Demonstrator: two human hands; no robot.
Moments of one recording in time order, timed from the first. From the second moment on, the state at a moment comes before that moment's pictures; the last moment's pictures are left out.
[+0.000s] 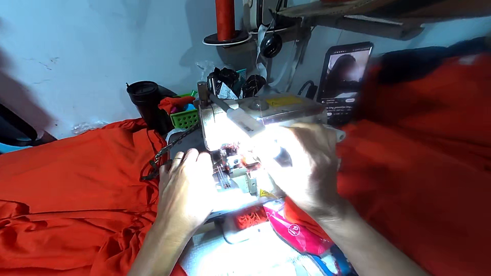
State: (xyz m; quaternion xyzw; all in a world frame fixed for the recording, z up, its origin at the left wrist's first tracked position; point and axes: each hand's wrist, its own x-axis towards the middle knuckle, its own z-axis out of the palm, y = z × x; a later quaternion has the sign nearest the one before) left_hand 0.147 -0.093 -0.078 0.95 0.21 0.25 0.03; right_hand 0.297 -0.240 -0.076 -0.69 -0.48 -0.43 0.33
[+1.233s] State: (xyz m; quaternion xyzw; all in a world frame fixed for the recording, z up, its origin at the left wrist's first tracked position) left_hand 0.077 -0.205 -0.098 0.88 0.02 0.32 0.35; right_hand 0.262 -0.363 -0.093 -0.60 -0.43 -0.08 0.67
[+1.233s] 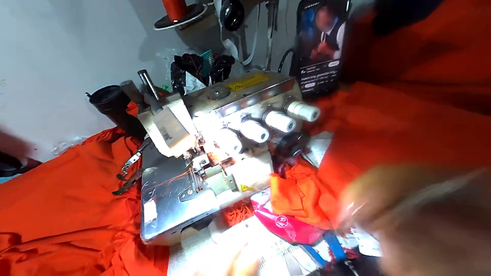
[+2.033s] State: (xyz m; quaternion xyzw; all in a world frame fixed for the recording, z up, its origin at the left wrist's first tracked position) left_hand 0.074 -0.134 -0.115 0.87 0.23 0.42 0.07; right_hand 0.250 -0.295 -0.160 -0.75 -0.45 -0.34 0.34
